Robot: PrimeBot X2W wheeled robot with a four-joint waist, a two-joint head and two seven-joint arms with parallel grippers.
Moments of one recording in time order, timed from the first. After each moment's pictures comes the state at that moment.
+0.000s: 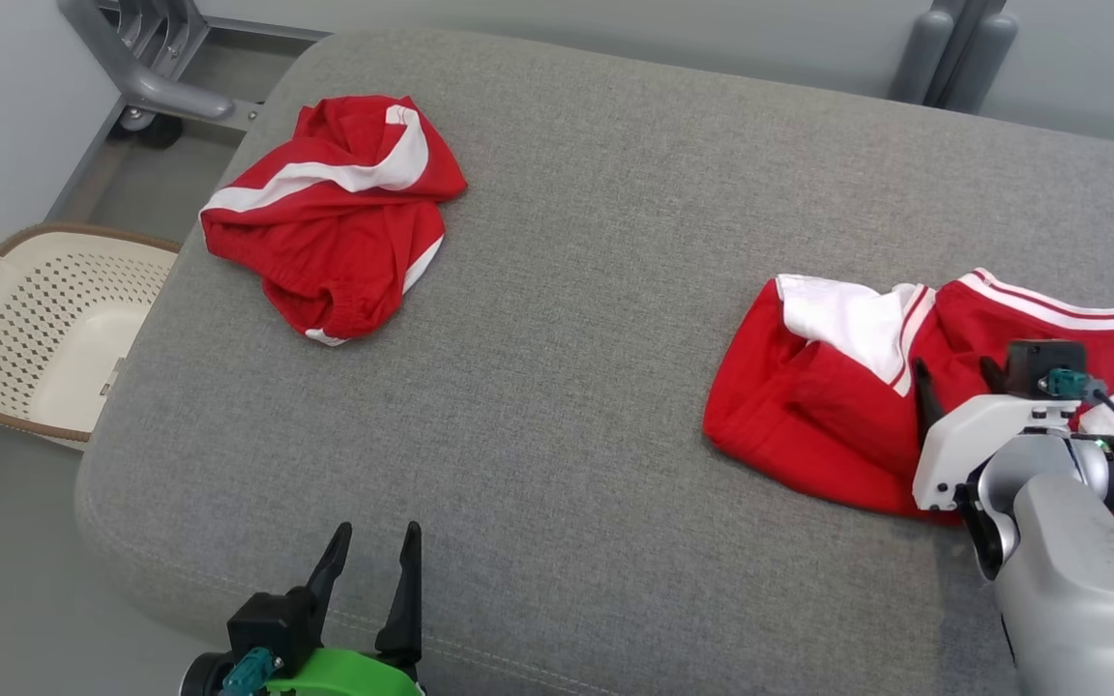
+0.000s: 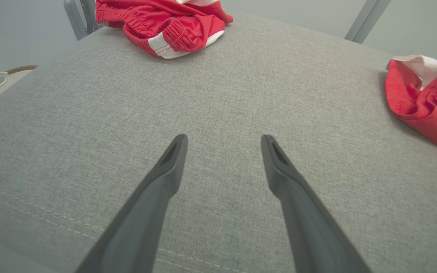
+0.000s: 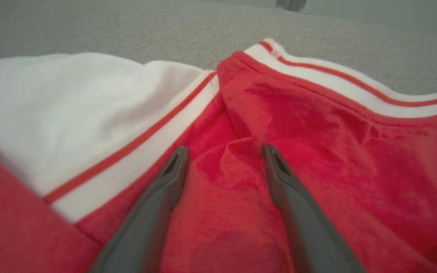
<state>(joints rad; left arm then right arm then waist) -0.01 0.05 -0.24 0.36 -0.31 -0.07 -0.26 -0.54 -0.12 -0.17 0.90 -0.02 0.13 -0.12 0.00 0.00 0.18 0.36</state>
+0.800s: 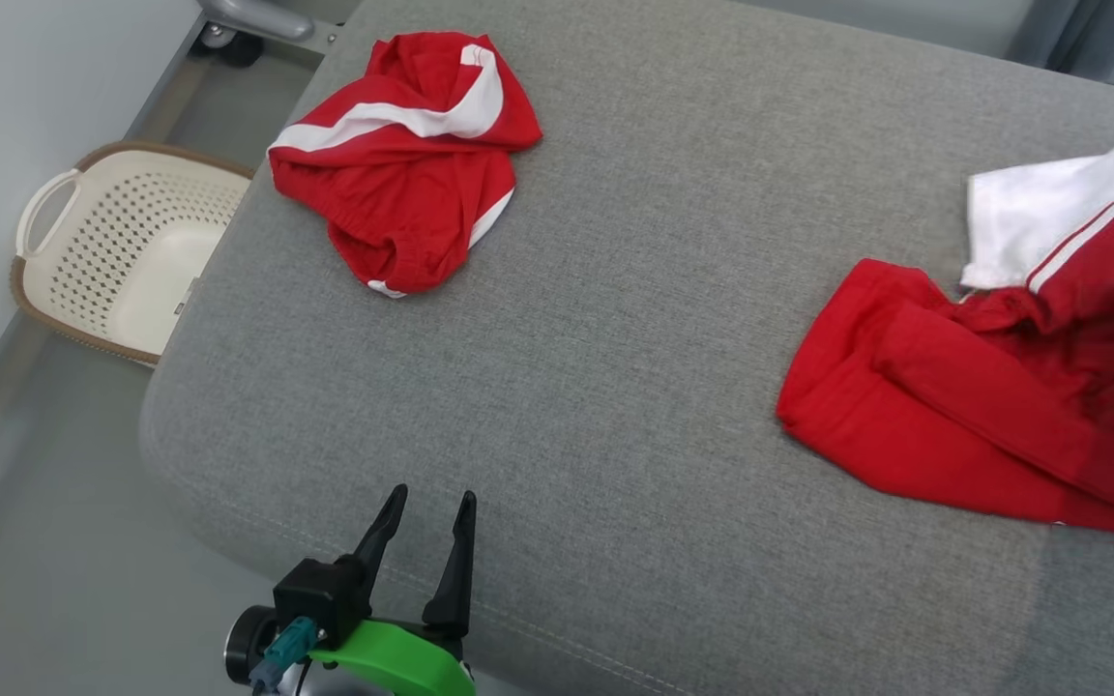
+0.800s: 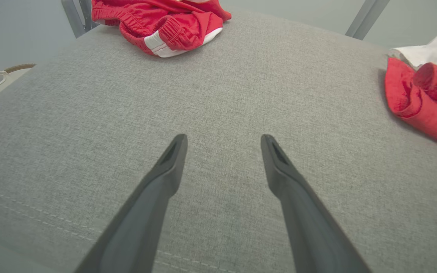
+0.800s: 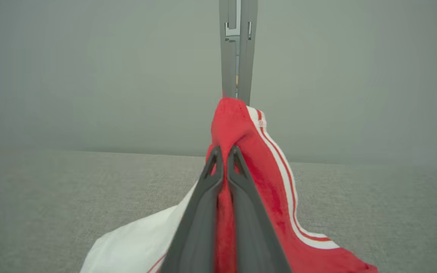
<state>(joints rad) -0.06 0.05 -0.33 0.33 -0.33 -0.08 -0.26 -0.83 -0.22 -0.53 0.87 -0.21 0.13 -0.23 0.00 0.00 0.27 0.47</state>
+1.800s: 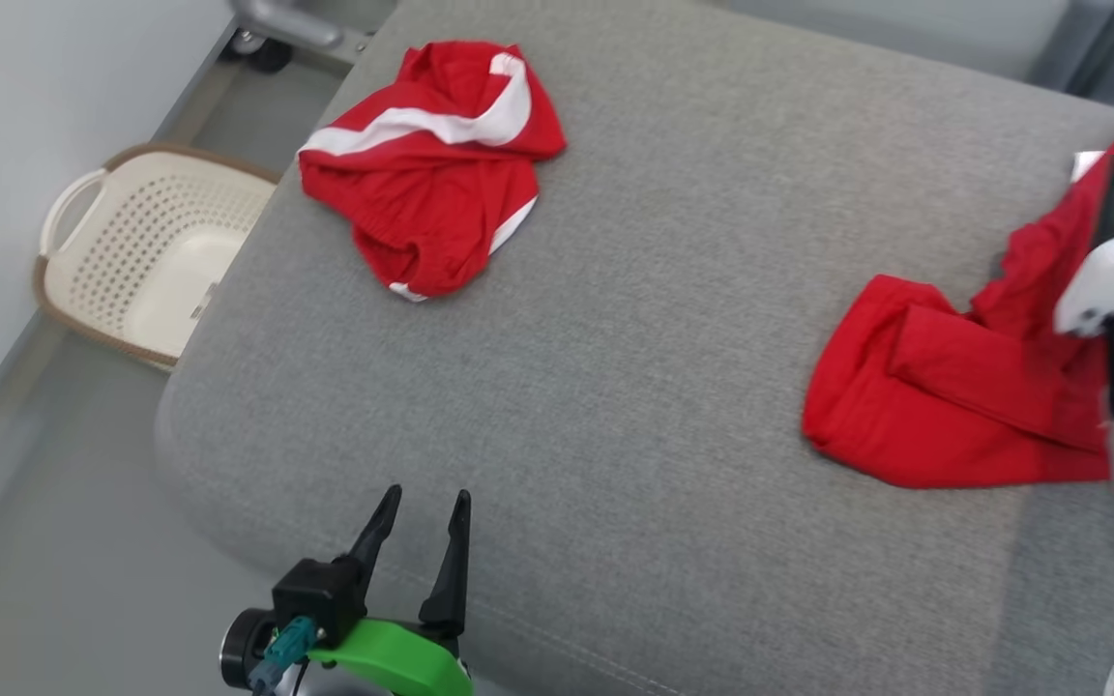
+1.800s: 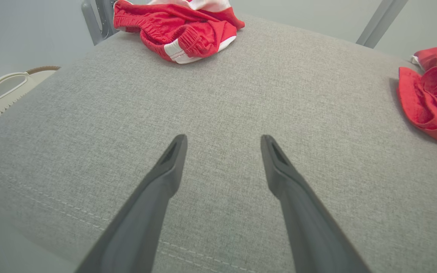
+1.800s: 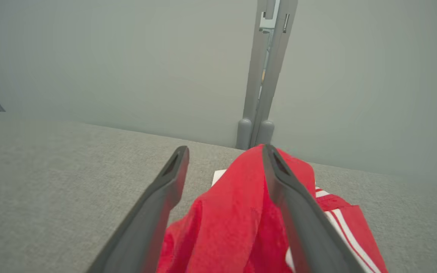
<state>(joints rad) -0.07 0.05 -0.35 0.33 -0.34 -0.05 -0.26 -0.84 -0.22 -0.53 0.96 -0.32 0.13 -0.26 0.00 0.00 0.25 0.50</state>
